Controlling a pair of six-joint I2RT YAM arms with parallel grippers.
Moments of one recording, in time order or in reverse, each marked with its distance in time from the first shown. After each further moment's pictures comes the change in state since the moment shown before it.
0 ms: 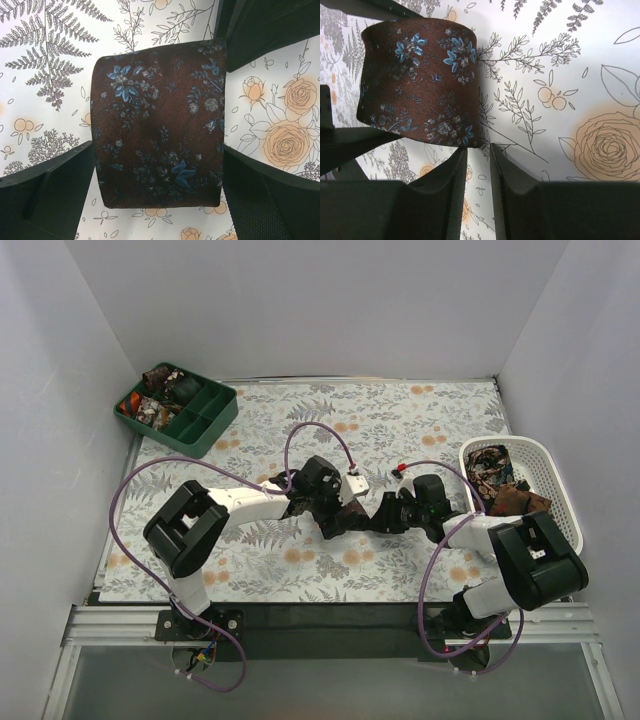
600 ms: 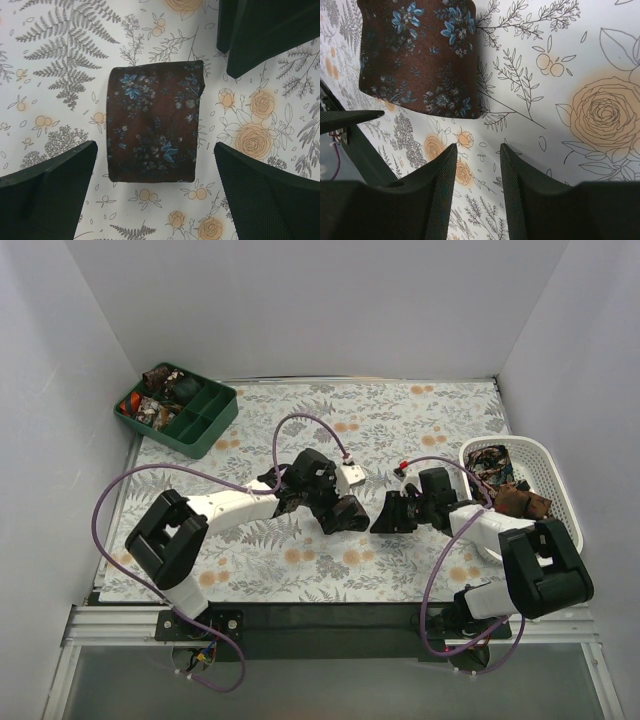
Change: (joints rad) left arm 0.022 -0.123 -0.002 -0.029 0.035 -0.085; right arm -0.069 -0.053 0.109 -0.337 -0.091 -0.113
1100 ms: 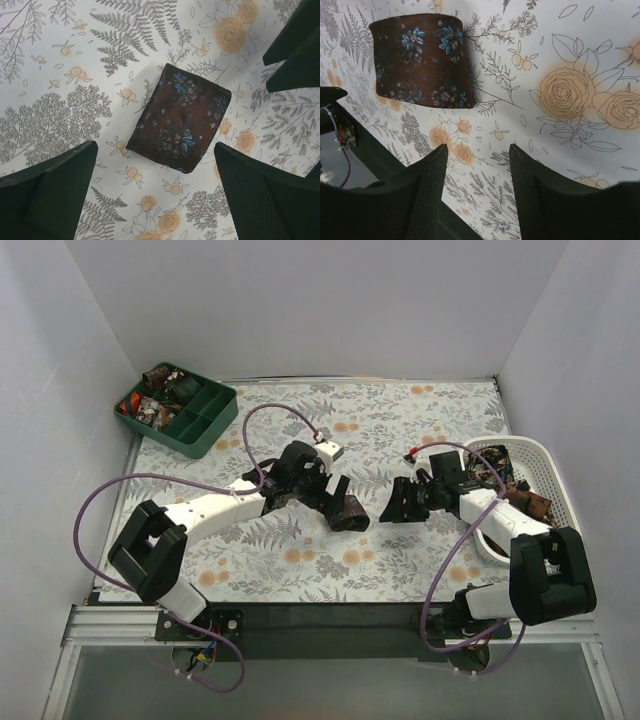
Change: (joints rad) left arm 0.029 -0.108 -0.010 -0.048 -0.193 -0.468; right arm -0.078 -0.046 0.190 -0.344 0.036 -0.071
